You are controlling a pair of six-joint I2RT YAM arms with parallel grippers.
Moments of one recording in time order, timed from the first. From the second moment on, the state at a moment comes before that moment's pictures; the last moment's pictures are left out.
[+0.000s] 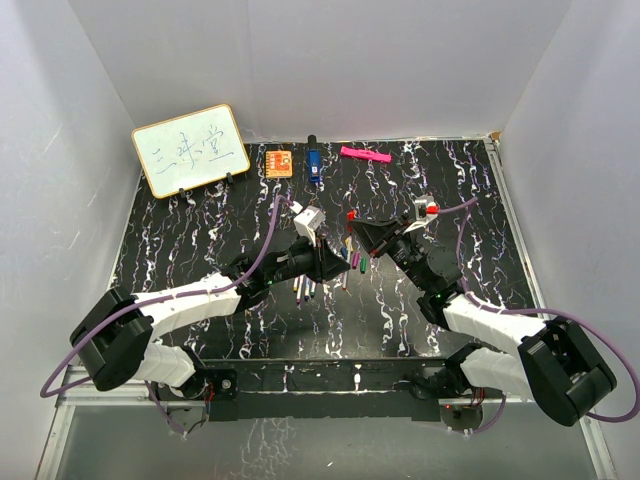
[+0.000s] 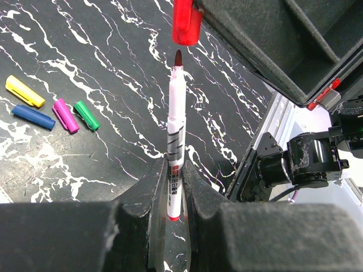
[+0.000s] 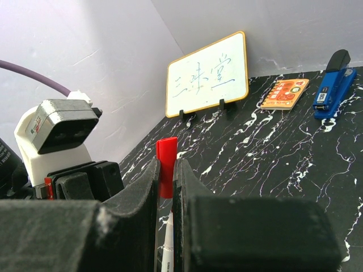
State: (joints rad) left arm -0.86 1.35 0.69 0.40 0.25 -0.55; right arm 0.55 1.13 0.35 1.04 -0.12 0.60
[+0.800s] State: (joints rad) left arm -0.86 1.35 0.69 0.40 0.25 -0.55; right arm 0.56 1.13 0.35 1.04 -0.10 0.60
